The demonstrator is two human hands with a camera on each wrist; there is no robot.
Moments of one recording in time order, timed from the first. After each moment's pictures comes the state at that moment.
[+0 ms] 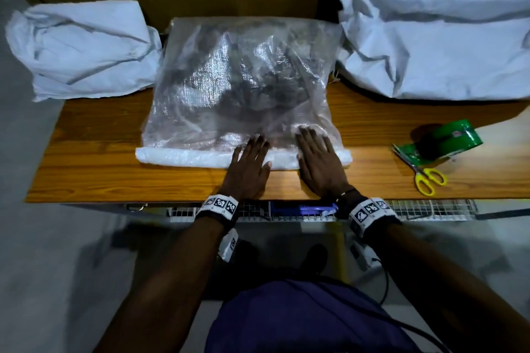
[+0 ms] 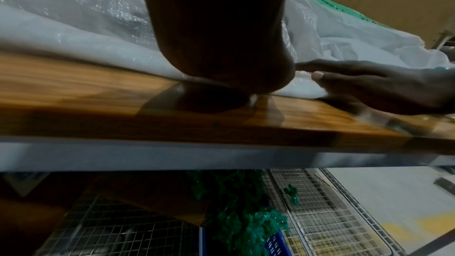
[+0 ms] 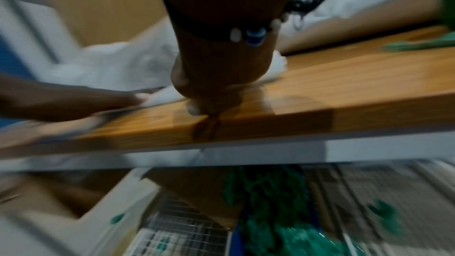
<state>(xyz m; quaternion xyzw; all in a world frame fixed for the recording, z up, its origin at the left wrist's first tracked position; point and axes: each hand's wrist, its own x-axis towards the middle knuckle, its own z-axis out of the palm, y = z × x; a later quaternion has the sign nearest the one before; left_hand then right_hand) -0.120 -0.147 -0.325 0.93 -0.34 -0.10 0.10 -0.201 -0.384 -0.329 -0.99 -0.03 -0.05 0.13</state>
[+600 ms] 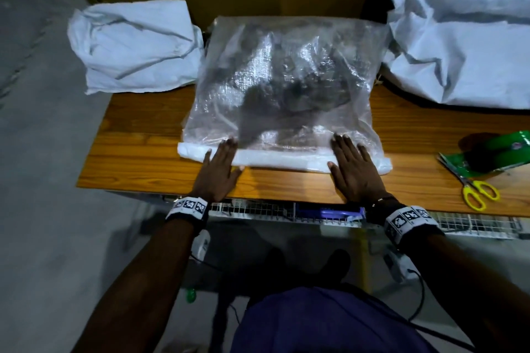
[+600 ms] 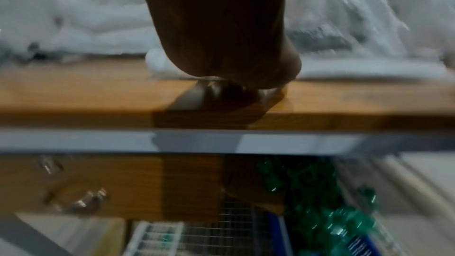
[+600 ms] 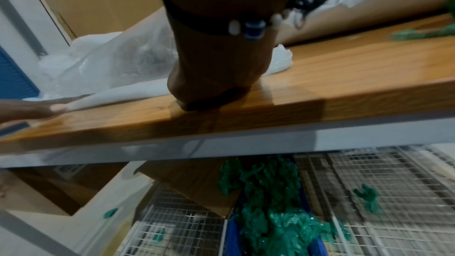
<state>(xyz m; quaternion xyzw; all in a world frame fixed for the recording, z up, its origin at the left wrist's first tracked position) -0.078 0.013 -0.318 0.95 -0.28 -0.12 0.07 -0.202 -0.379 -0.339 -0.99 -0.03 -0.02 0.14</state>
